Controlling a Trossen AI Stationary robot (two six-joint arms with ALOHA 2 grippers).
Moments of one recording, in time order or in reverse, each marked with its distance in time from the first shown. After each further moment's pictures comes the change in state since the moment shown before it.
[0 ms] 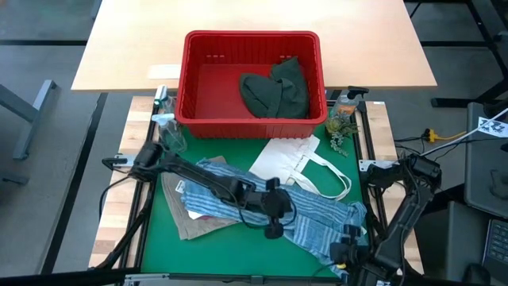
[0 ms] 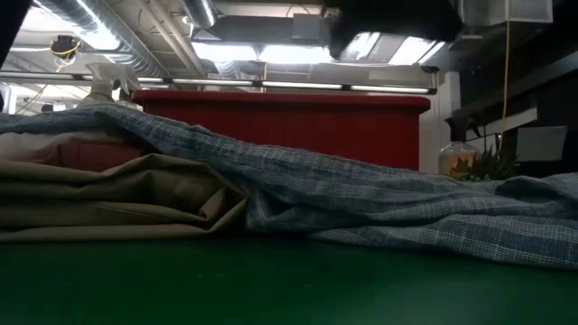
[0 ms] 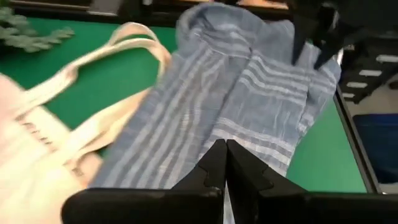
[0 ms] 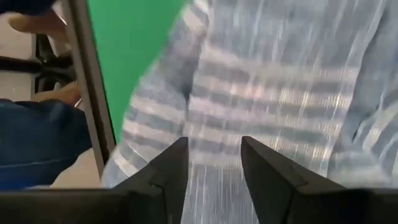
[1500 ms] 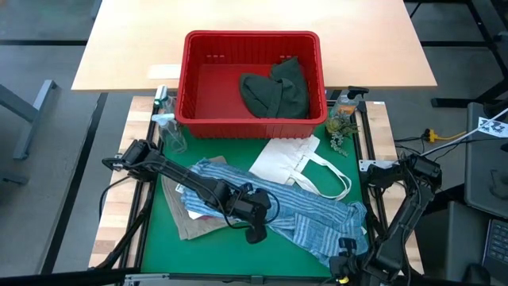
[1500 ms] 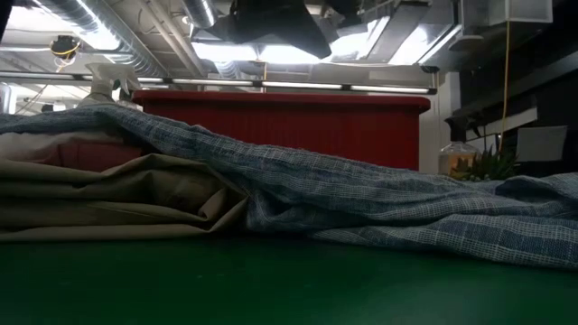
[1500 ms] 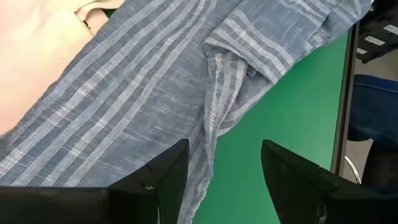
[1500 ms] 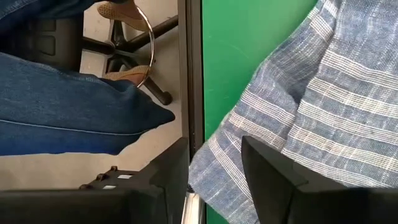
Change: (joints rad) left arm -0.083 -0.107 0.000 -0.432 0.025 -0.412; right arm 0.001 0.000 0.018 0.207 -0.109 -0.114
